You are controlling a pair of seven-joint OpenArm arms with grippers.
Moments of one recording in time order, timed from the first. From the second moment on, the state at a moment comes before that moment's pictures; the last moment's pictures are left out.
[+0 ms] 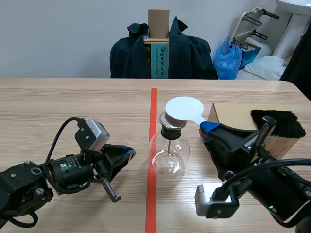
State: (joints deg) left arm -7.9 -23.7 37.8 54.6 -5.2 -25.4 -32.4; right arm -23.3 22.4 -10.7 88.1 -74.7 -31.2 30.7
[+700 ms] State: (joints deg) left arm -7.9 -23.7 37.8 54.6 -5.2 -25.4 -32.4; right arm -23.3 22.4 -10.7 88.1 -74.8 -31.2 38.2
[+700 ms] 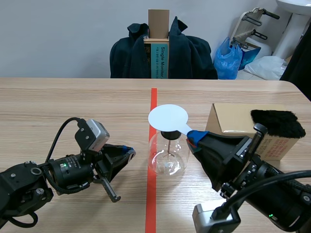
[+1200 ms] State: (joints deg) left arm -7.9 -23.7 37.8 54.6 -5.2 -25.4 -32.4; right arm -23.3 22.4 -10.7 88.1 -74.9 -31.2 15.8
